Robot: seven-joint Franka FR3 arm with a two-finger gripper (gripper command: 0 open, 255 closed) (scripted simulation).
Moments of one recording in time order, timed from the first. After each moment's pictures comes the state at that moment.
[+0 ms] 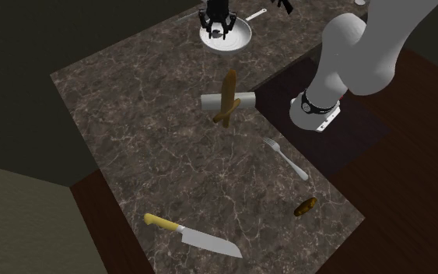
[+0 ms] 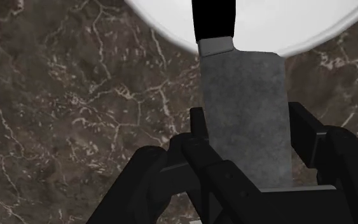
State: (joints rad) arm -0.42 -0.14 -0.78 -2.44 -0.08 2.34 -2.03
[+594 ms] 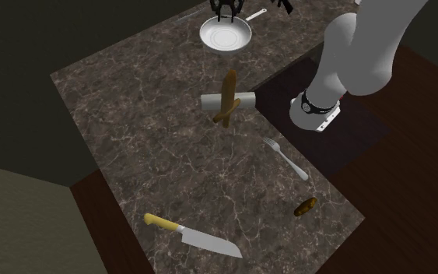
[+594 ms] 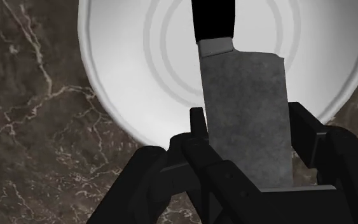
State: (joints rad) arm -0.50 0.06 -0.92 -2.29 0.11 2.31 -2.38
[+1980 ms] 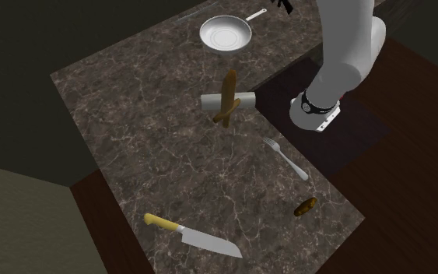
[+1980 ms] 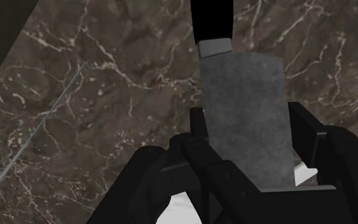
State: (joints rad) arm -1.18 0.70 -0.78 -1.50 0.55 1.96 -2.96
